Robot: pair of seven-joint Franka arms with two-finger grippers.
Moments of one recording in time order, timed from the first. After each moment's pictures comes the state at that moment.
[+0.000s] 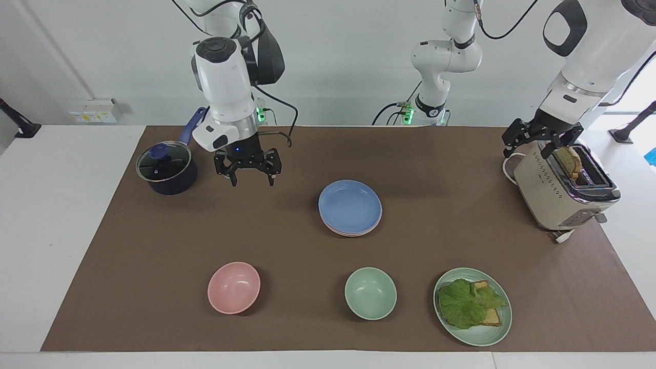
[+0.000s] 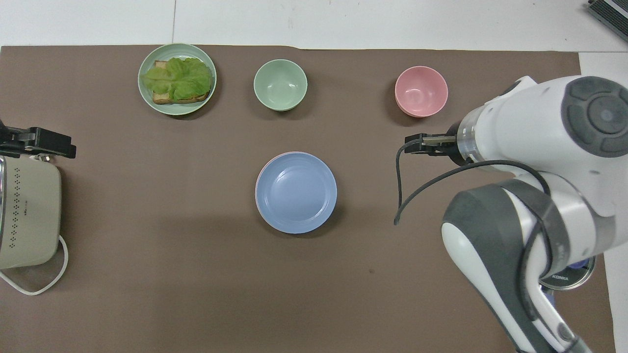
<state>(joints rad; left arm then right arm) -0.13 0.02 0.11 -1.60 -0.04 1.65 0.06 0.11 0.03 0.16 -1.72 -0.04 1.92 0.35</state>
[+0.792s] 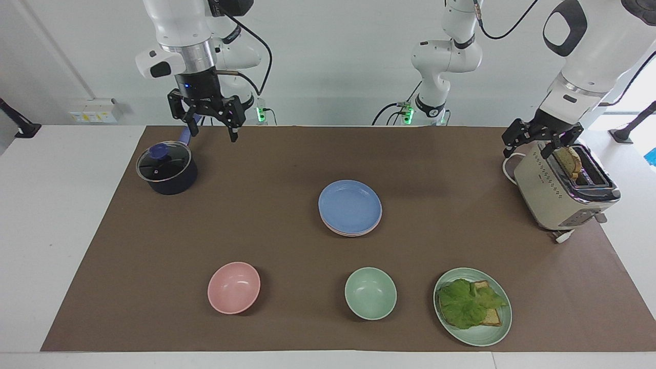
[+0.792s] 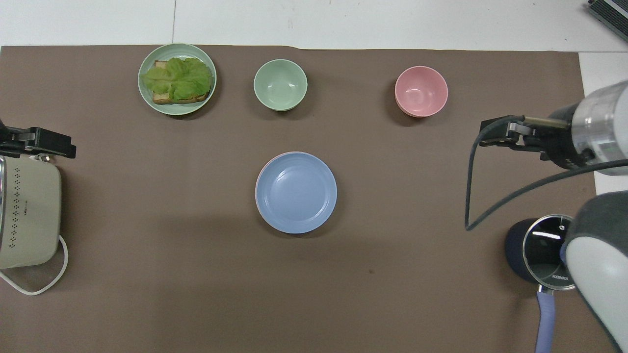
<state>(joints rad) -0.13 0.02 0.11 -1.60 -0.04 1.65 0.06 0.02 -0.04 0.14 -1.54 -0.02 1.65 0.42</state>
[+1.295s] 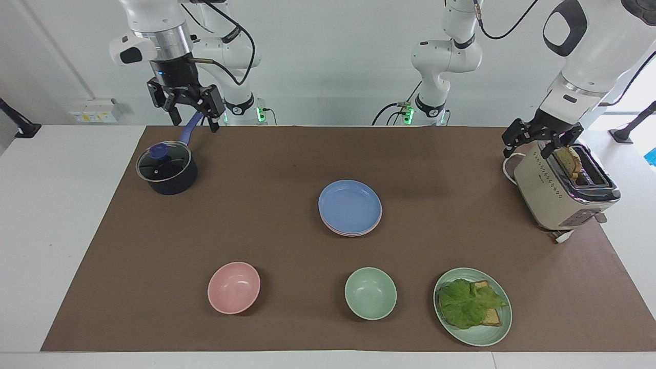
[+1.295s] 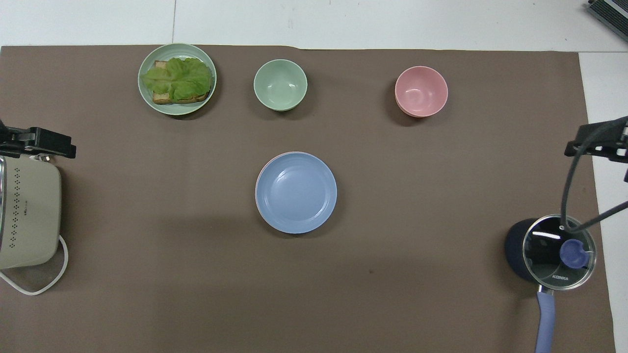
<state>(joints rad) -0.13 0.02 0.11 -1.60 -0.04 1.65 0.06 -0.01 -0.09 -0.03 -1.54 0.01 1.55 0.39</state>
